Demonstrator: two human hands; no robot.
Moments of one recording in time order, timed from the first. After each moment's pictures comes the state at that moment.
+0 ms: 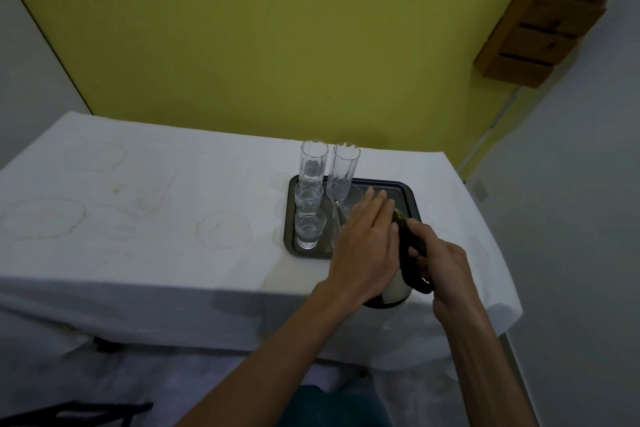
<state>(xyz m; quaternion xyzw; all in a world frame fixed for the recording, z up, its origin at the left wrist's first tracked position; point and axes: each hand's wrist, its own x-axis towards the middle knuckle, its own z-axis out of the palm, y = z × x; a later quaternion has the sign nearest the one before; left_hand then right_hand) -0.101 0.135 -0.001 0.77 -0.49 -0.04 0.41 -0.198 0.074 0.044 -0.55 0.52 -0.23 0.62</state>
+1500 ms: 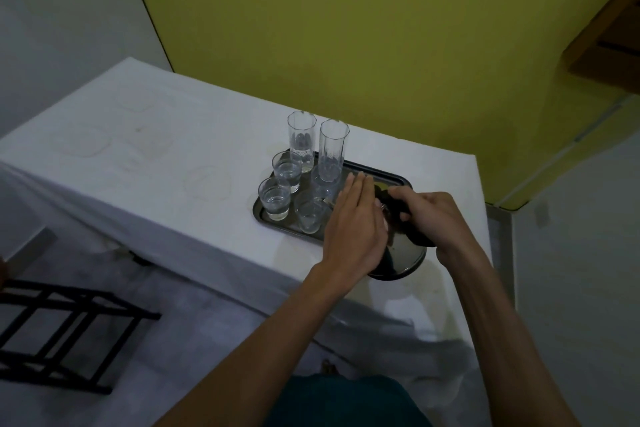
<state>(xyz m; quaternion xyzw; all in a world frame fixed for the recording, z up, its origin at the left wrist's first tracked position) -0.159 0.007 -0.015 0.88 -0.27 -0.04 0.39 -0.200 -0.117 0.025 -0.74 0.38 -0.04 0.56</state>
